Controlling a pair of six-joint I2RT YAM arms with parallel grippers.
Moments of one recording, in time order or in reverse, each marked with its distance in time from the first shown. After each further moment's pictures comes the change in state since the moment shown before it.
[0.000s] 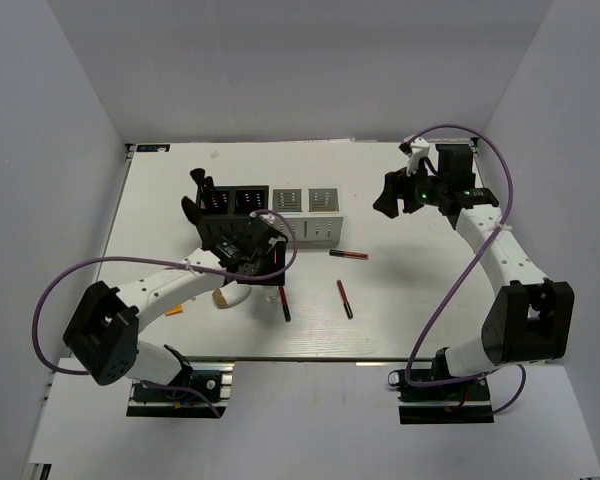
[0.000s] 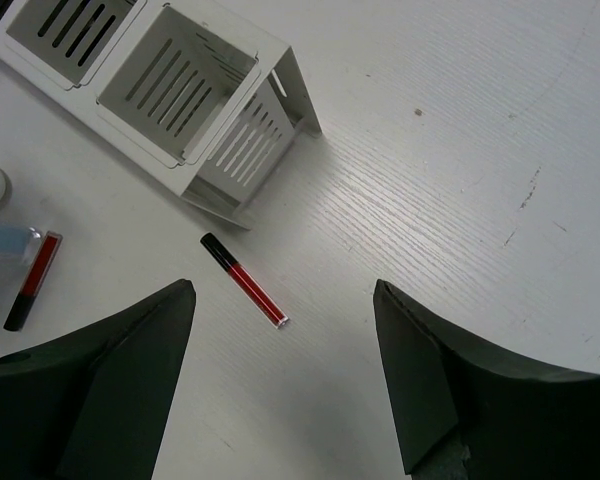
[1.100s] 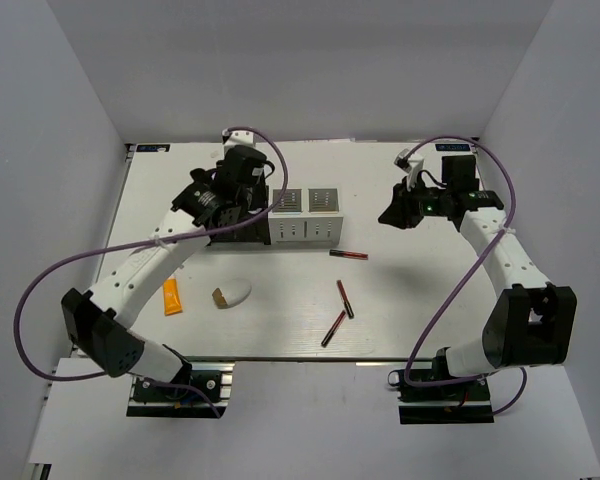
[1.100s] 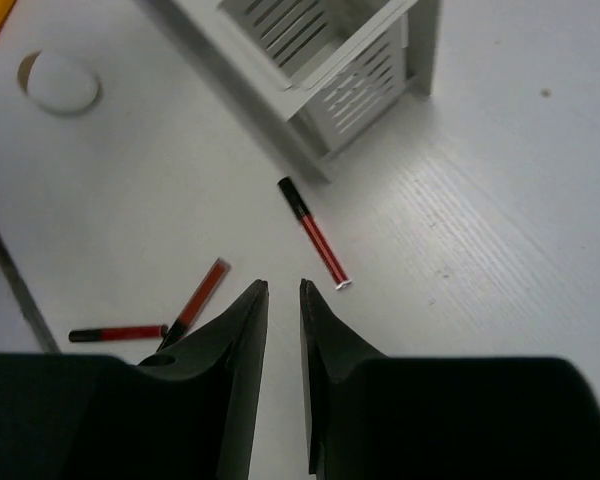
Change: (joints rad) left arm 0.085 0.048 0.563 -0.152 -0.374 0.140; right arm -0.032 -0.020 -0.020 -0.145 -0.220 -0.166
